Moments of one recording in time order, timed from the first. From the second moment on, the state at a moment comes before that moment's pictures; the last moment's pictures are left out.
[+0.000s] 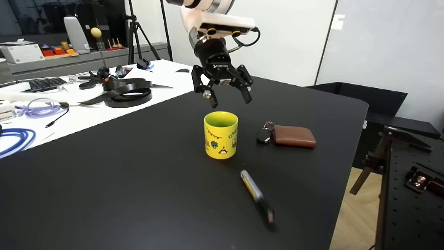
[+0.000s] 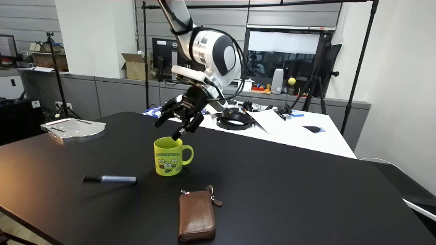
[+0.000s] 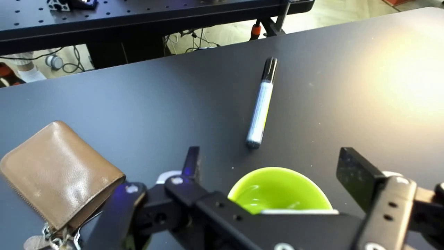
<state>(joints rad) -0.09 0.79 -0.05 -1.49 0.27 1.41 0.10</state>
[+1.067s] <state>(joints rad) 0.06 0.46 0.04 -2.13 0.08 2.26 0.07</state>
